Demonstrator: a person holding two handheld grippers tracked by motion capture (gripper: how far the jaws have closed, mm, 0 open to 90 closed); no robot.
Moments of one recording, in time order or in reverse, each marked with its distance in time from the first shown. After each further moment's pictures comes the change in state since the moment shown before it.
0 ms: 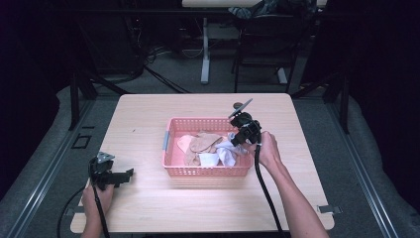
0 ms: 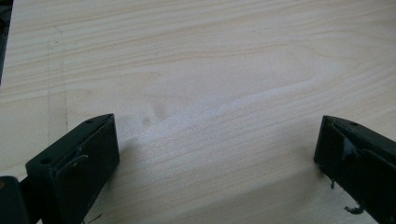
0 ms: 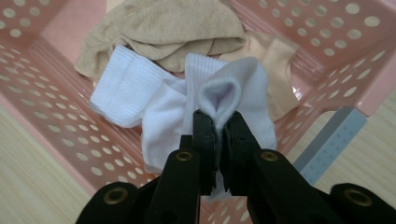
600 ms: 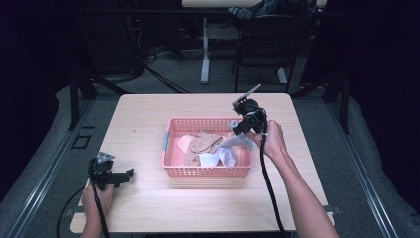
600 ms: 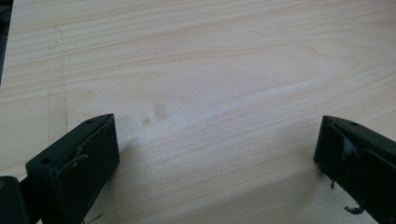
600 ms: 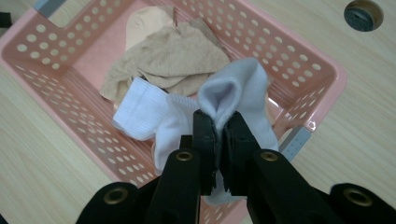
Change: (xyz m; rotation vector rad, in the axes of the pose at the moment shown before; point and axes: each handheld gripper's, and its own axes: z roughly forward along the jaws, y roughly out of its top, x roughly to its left) left arm 0.000 0.000 0.000 0.000 0.000 0.000; right arm 0.000 0.014 -0.050 -0.083 -0.005 -0.008
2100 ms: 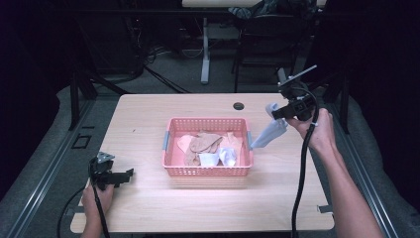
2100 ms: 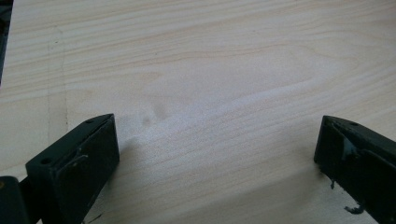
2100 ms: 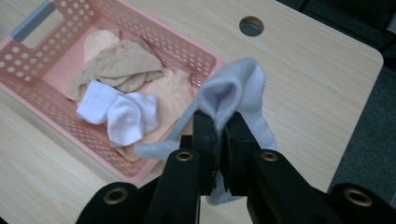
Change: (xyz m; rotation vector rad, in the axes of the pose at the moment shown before) left arm 0.000 0.000 0.000 0.000 0.000 0.000; right arm -0.054 -0.037 -0.105 -0.101 -0.132 0.084
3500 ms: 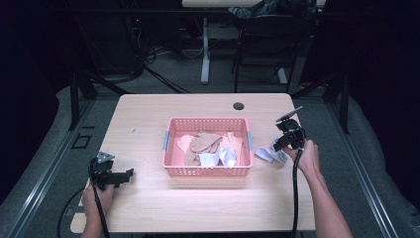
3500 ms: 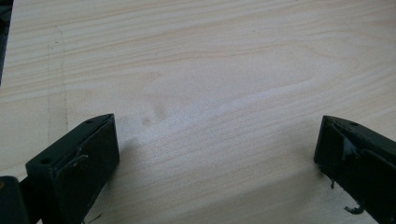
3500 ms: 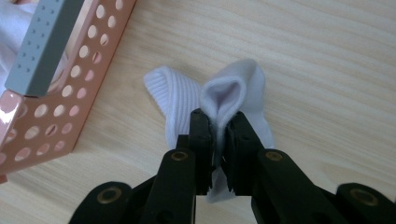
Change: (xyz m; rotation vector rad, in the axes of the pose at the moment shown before) left arm 0.000 0.000 0.000 0.002 0.000 0.002; right arm -0.043 -0.080 0.139 0.239 0.009 0.216
